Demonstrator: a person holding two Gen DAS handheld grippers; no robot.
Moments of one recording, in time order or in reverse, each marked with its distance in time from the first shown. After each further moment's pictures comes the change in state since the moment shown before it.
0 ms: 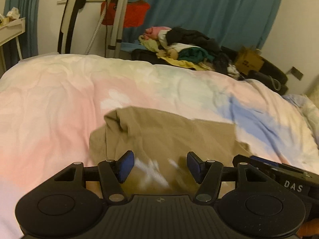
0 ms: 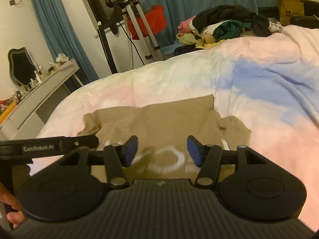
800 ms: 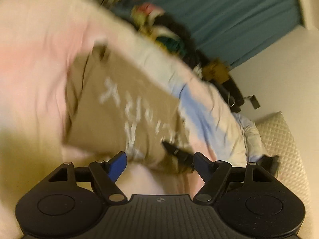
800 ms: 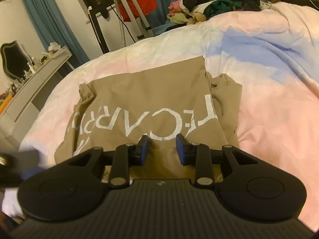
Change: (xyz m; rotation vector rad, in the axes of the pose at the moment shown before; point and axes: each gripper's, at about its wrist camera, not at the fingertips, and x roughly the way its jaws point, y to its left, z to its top) left arm -0.026 0.018 -0.059 -0.472 0.164 -0.359; right arm 0.004 -0.004 -0.029 0.076 0.110 -0.028
